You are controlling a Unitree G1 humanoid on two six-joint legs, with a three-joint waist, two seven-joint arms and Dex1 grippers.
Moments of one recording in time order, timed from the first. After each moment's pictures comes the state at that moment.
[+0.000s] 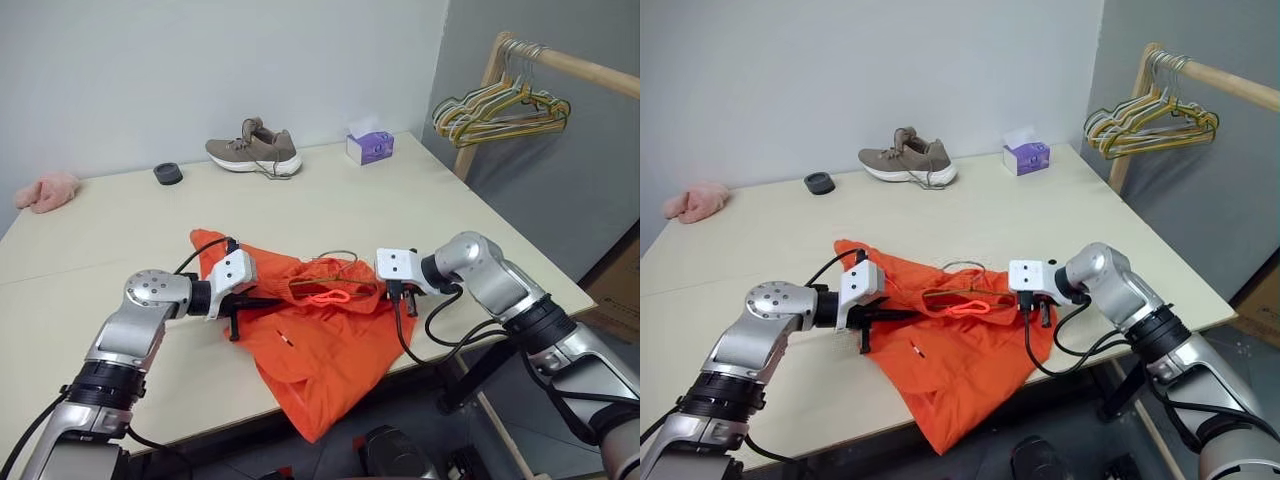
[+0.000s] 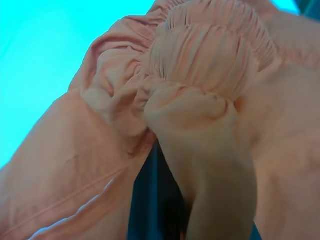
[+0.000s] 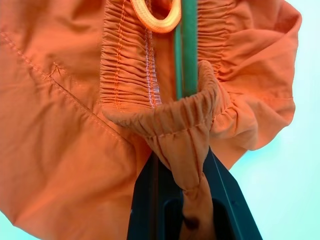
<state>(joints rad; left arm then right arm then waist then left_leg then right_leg) -0.37 0.73 -0.07 0.17 -0.25 0.21 -1.23 -0.77 -0.59 0.56 0.16 -0.11 0.38 1.20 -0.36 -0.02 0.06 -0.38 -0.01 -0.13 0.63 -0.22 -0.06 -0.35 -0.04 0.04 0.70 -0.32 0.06</state>
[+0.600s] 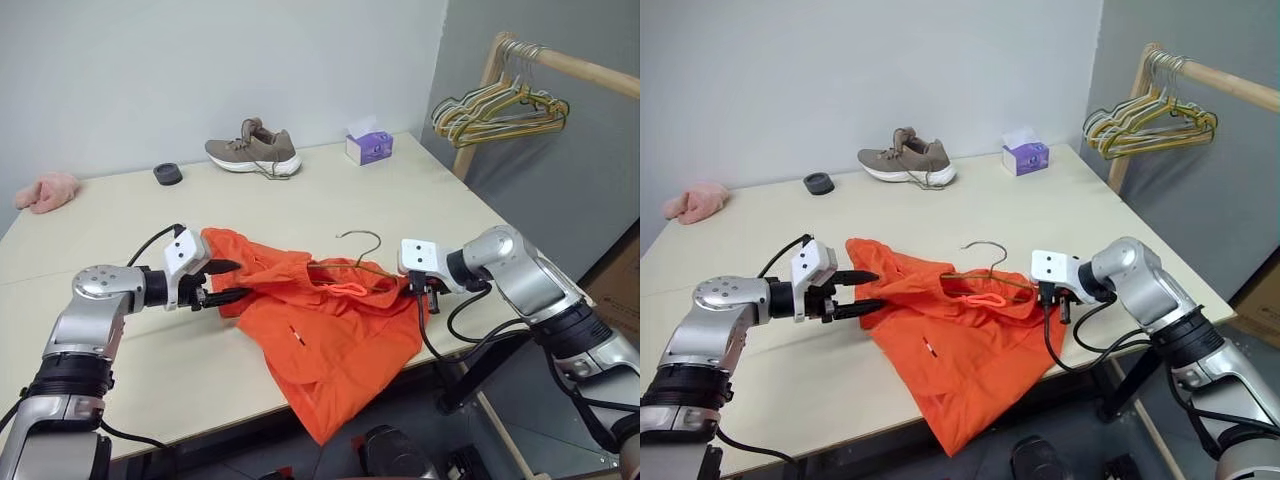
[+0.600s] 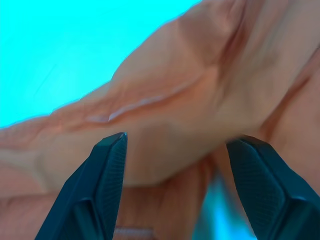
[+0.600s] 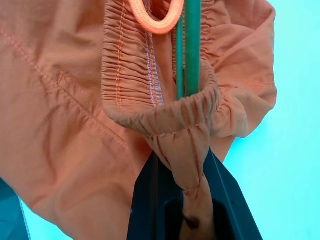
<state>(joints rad) -0.42 0.80 0.02 0.41 -0.22 0.10 -1.23 -0.72 -0.68 0.45 0.03 -0.05 0.52 1.24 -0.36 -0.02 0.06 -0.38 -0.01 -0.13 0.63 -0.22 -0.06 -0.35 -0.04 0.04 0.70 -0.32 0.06</state>
